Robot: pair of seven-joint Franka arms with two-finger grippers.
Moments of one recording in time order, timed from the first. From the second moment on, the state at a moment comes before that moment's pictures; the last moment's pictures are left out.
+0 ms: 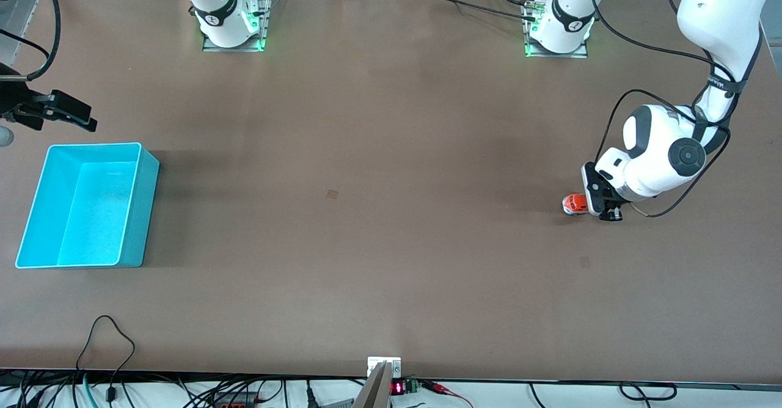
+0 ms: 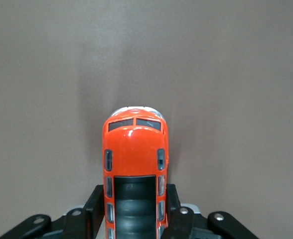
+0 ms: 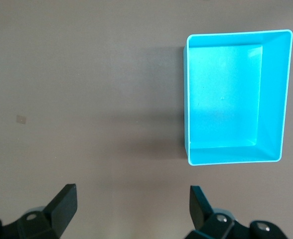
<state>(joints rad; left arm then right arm) 0.25 0.46 -0.20 -2.11 0.12 2.51 1.44 0.00 0.08 -0.04 -1.51 0.00 1.54 -0.01</state>
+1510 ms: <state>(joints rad) 0.34 0.46 -0.16 -2.11 0.14 2.51 1.67 0.00 0.08 -0.04 -1.51 0.00 1.54 -0.01</state>
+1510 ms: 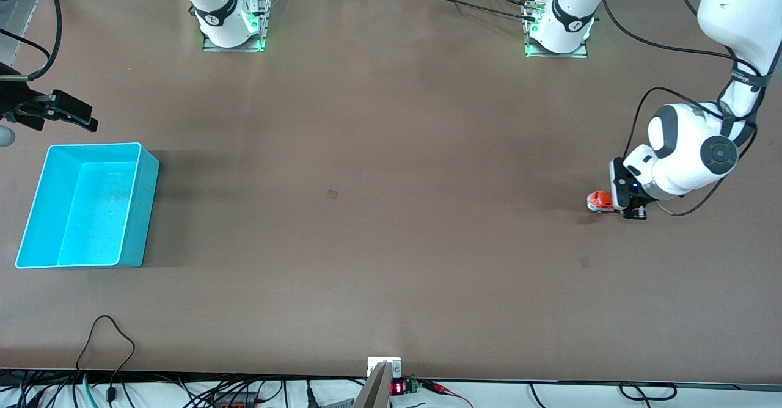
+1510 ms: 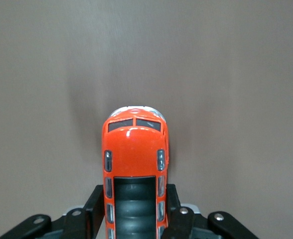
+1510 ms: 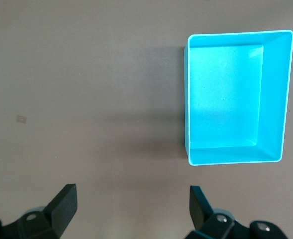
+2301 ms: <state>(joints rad) 0.51 0.46 -0.14 -2.10 0.14 2.50 1.81 0.00 0.08 -0.04 -1.51 0.00 1.54 -0.01</state>
